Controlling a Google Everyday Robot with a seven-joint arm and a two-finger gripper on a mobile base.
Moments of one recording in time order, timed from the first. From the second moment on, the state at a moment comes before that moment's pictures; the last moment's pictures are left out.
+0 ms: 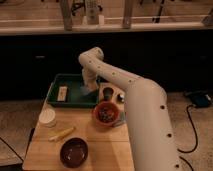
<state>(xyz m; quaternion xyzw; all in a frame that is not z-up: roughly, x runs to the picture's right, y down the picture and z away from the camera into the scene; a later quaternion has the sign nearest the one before) -0.110 -0.019 0.917 -0.22 -0.17 -0.29 0.91</state>
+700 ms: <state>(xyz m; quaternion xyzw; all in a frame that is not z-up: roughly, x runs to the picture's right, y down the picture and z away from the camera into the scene) -0.144 0.002 0.921 -0.24 -0.23 -0.38 0.86</state>
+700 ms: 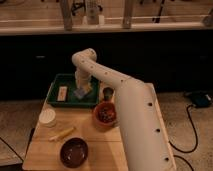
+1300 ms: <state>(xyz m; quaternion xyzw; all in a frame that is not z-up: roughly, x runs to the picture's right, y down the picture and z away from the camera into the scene) -0.139 0.019 0.934 -0.27 -0.24 -0.37 0.86</state>
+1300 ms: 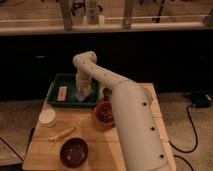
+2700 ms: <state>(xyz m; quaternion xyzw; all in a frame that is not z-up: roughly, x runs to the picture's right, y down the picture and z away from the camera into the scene) -0.165 -0.009 0.957 -0.25 -0.31 -0.38 0.83</state>
